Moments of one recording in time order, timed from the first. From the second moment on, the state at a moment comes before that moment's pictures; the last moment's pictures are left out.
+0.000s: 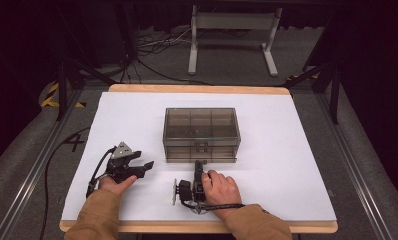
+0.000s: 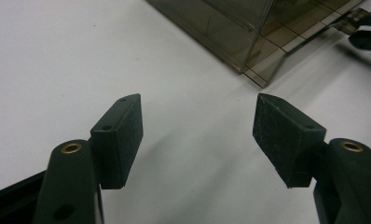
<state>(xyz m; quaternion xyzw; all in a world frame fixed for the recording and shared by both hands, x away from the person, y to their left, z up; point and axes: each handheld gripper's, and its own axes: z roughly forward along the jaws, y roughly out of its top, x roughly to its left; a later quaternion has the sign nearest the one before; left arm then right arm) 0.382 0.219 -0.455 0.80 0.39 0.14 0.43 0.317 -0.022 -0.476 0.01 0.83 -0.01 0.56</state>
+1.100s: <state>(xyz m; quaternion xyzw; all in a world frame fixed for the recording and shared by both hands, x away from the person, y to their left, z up) 0.382 0.219 -0.455 0.80 0.39 0.14 0.43 0.313 -0.067 -0.445 0.09 0.85 0.11 0.51</state>
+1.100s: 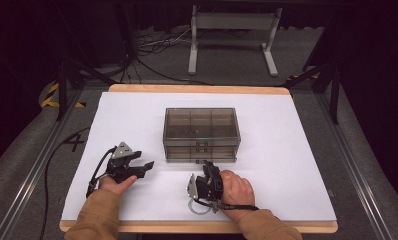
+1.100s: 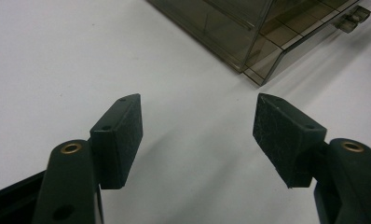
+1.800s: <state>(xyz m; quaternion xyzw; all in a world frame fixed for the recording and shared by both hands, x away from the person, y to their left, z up) 0.382 0.218 -0.455 0.80 0.39 0.14 0.43 0.328 -0.124 -0.437 0.20 0.87 0.25 0.38</state>
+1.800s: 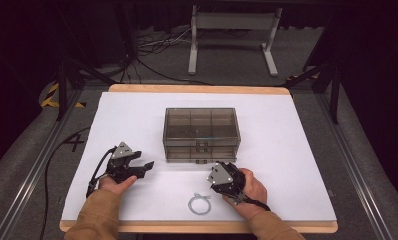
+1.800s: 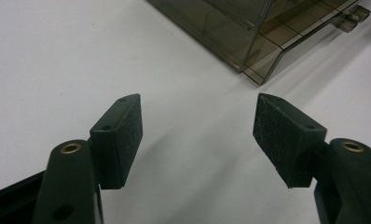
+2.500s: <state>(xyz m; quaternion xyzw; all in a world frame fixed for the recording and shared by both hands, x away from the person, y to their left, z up) 0.382 0.218 -0.455 0.80 0.39 0.14 0.43 0.339 -0.170 -0.443 0.27 0.84 0.39 0.26</state>
